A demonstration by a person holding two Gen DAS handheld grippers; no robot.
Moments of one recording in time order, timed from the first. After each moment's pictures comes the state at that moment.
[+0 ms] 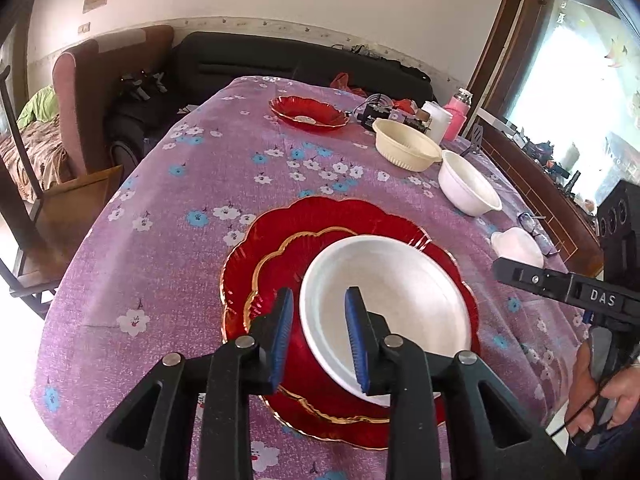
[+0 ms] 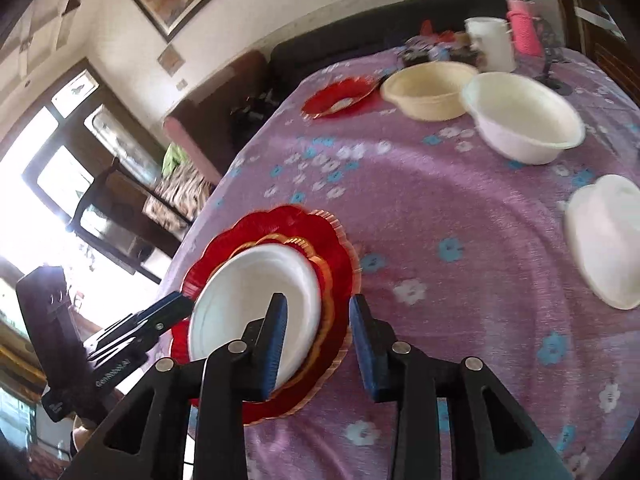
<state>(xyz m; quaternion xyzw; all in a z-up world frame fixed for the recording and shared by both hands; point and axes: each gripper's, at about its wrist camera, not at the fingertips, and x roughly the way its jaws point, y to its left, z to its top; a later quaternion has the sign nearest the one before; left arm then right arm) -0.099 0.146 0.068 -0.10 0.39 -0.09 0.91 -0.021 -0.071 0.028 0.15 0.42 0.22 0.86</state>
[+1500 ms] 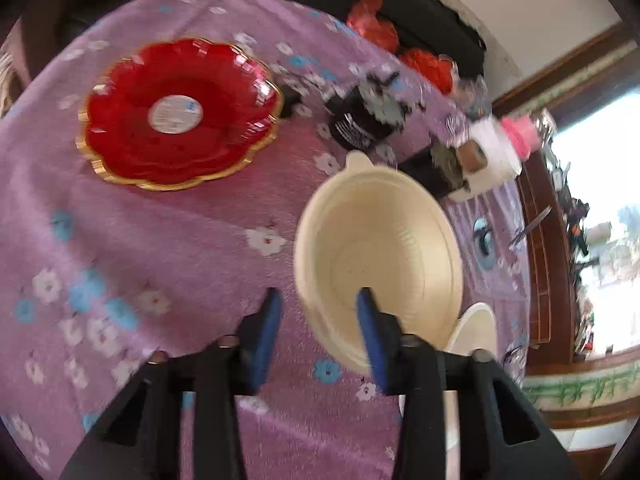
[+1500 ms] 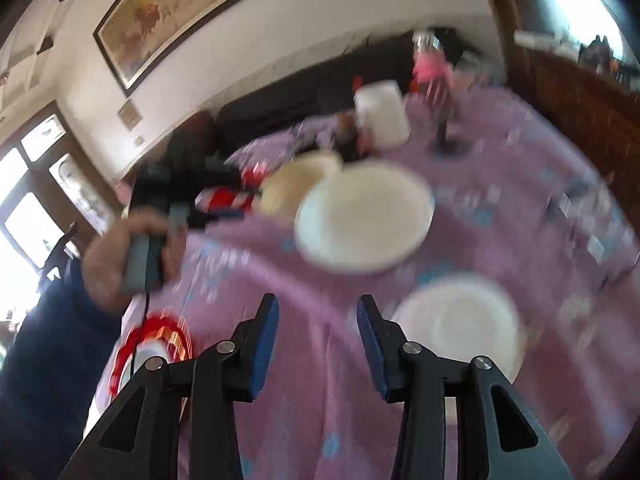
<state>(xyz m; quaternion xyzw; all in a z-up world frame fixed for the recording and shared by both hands) 0.260 0.013 0.041 -0.21 0.57 -0.08 0.79 0.043 -0.207 0.077 0.15 0.36 0.14 0.91</state>
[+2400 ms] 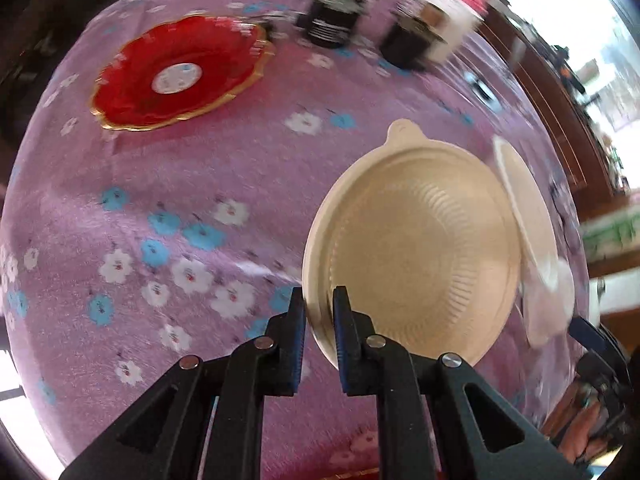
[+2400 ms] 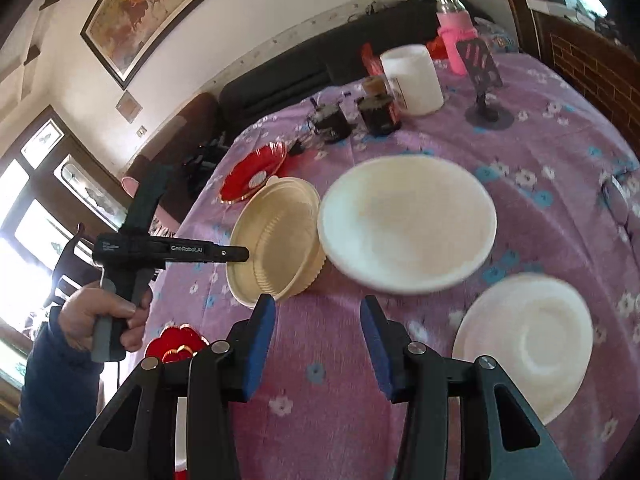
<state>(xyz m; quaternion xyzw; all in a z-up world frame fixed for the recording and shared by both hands) 0.186 0.044 0.035 0.00 0.62 -0.19 0.76 0.072 -0.165 0.044 0.19 0.42 0.17 0.87</state>
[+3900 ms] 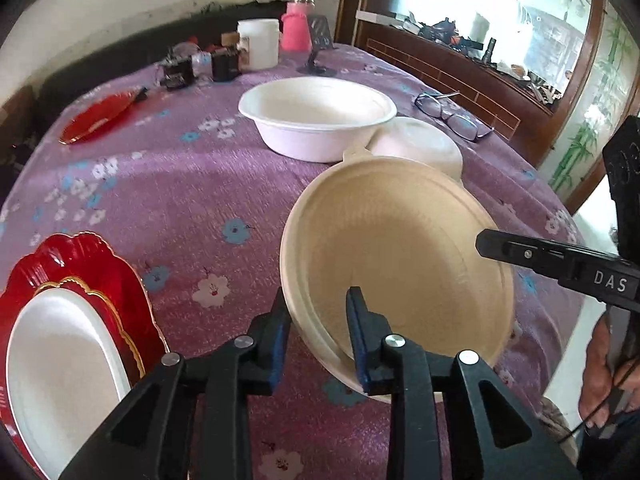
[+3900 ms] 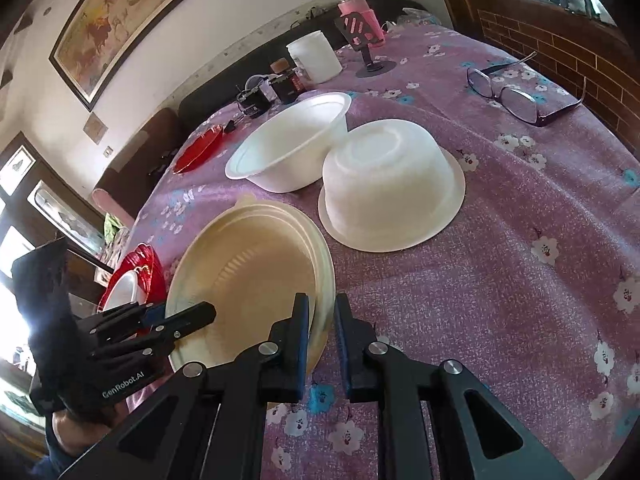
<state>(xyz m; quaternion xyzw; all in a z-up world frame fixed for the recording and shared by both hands) -0.058 -0.082 0.026 0.07 0.44 -0.25 0.86 -0.072 -0.240 -0.007 0.22 0.41 0.09 0.88</state>
